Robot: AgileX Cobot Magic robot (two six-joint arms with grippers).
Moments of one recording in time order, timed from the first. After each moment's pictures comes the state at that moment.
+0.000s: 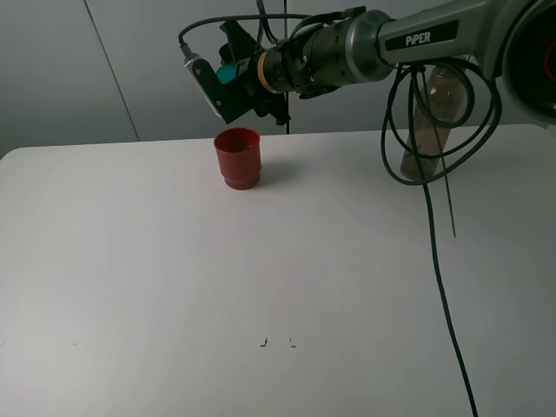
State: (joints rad) left arm -0.11 0.00 -0.51 0.02 1.09 0.01; right arm 0.60 2.29 -1.75 -1.72 0.06 -0.08
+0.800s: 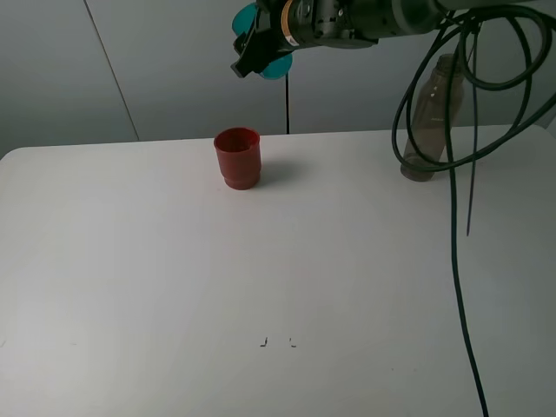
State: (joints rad) left arm -0.11 0.00 -0.51 0.02 1.09 0.01; right arm 0.55 2.14 -1.70 -1.21 0.06 0.80
